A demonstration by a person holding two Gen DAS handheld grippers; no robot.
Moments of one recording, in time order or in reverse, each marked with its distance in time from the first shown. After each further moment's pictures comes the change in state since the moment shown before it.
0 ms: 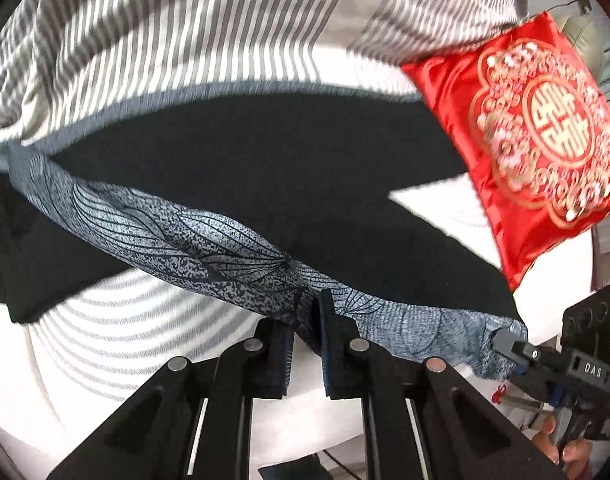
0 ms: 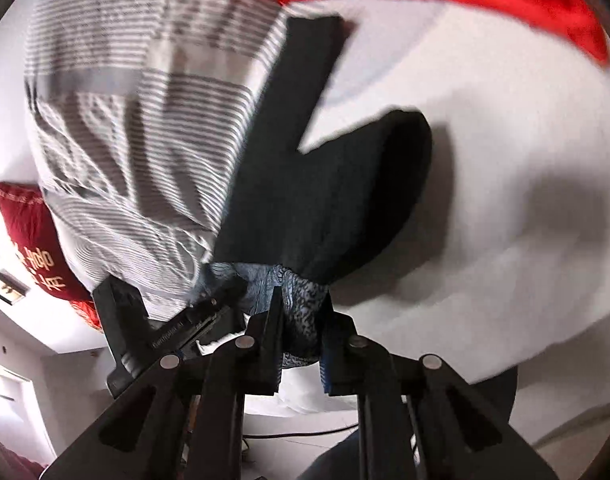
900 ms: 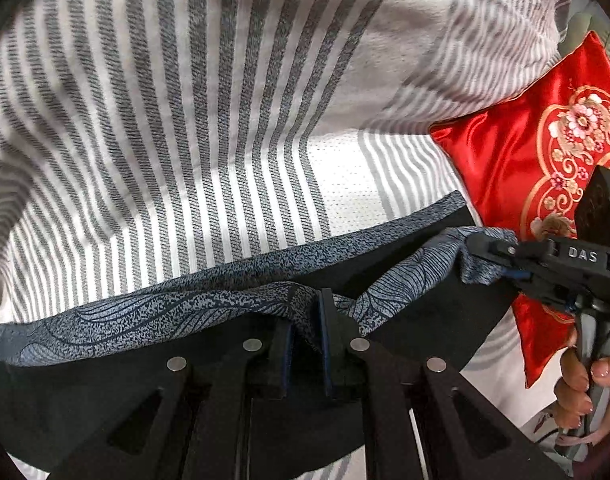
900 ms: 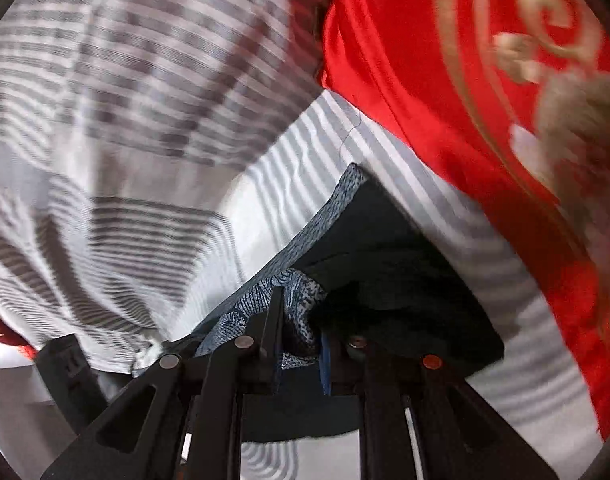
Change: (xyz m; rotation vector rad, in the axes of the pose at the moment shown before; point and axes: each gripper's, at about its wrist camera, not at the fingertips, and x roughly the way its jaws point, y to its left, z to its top) left arm 0.078 -0.021 0.174 0.108 0.033 0.041; right arm 0.127 0.064 0.221 -0.099 -0.006 -0.318
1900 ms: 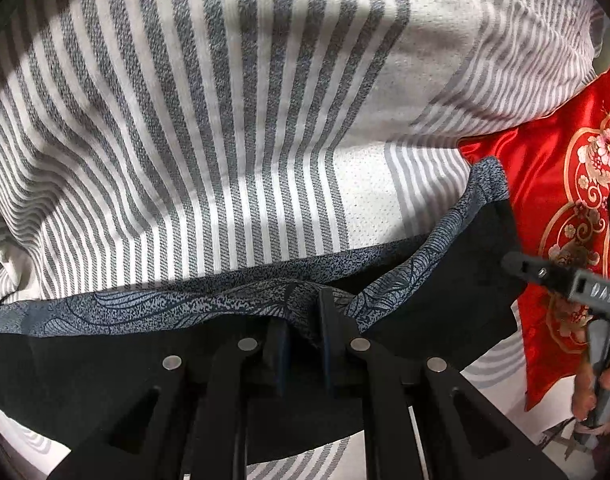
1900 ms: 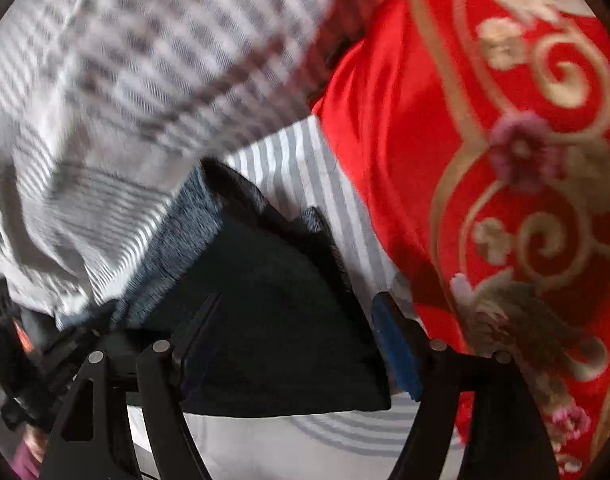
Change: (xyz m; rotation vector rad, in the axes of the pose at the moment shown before) left arm -0.013 -0.009 0.011 -0.084 0.027 0.117; right arm -0.013 0.006 0.027 -0.305 0.103 -0.231
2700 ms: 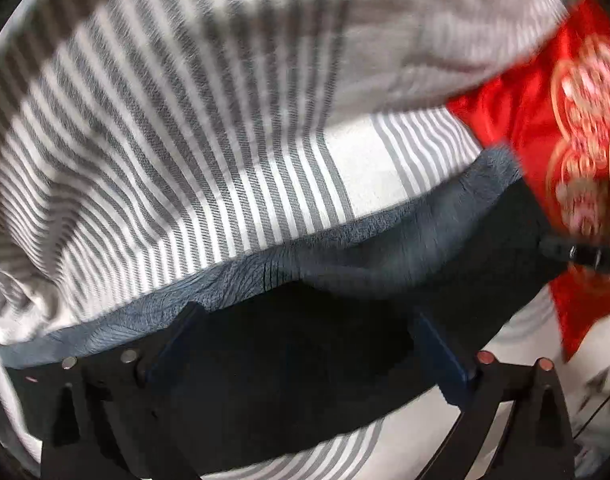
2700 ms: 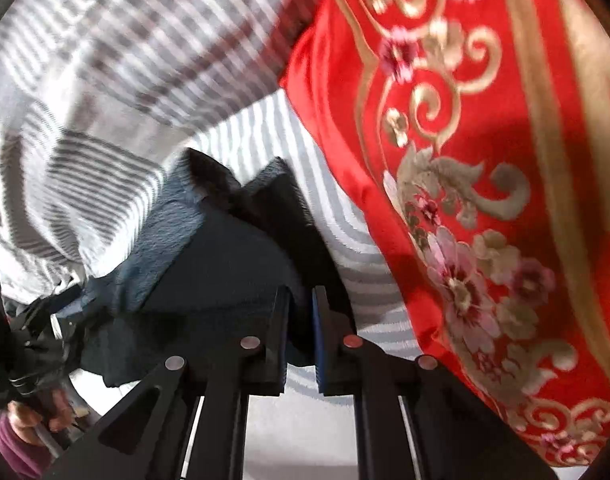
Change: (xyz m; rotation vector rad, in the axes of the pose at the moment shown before) left arm 0.001 -0.009 -0.010 0.133 0.015 0.085; right arm -0.030 -0.028 -0.040 0.086 0.001 -0.032
